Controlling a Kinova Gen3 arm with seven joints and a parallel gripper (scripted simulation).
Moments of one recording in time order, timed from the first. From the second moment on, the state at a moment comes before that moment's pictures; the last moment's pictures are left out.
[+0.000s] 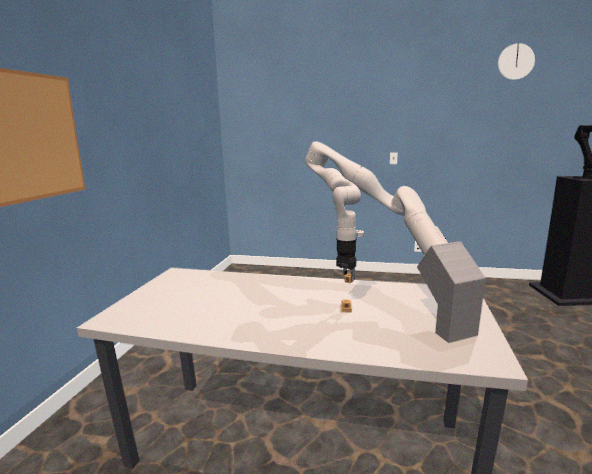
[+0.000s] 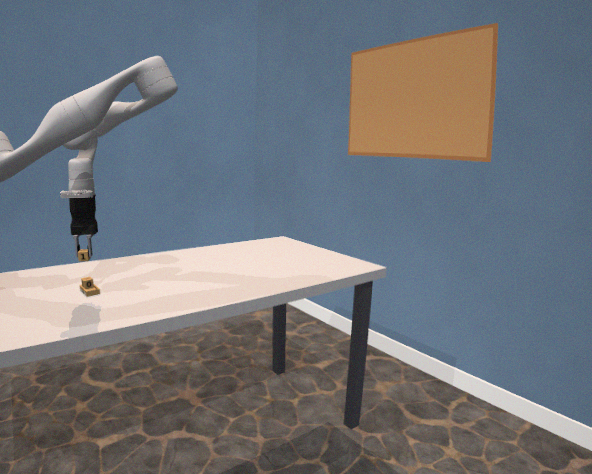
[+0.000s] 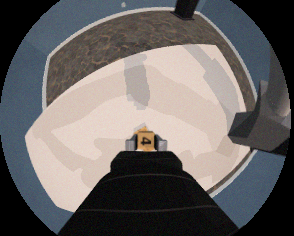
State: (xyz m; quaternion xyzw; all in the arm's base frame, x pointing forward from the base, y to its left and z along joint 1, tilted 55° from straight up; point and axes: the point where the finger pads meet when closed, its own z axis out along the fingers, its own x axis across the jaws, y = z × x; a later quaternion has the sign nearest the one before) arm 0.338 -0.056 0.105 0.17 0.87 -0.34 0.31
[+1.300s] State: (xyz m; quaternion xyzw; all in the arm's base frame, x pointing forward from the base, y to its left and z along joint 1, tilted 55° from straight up) arm 0.329 -0.057 0.099 0.62 0.63 -0.12 0.45
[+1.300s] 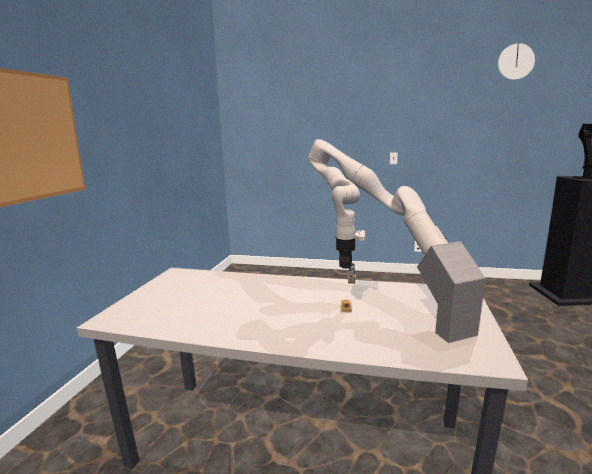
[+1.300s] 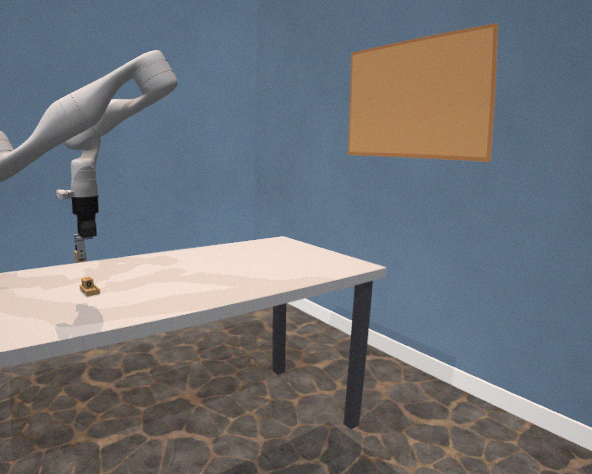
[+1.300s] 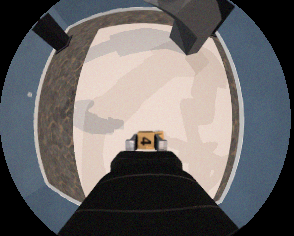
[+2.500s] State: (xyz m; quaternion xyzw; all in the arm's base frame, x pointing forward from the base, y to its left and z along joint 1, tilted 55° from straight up) arm 0.339 -0.053 0.101 0.85 0.25 0.11 0.45
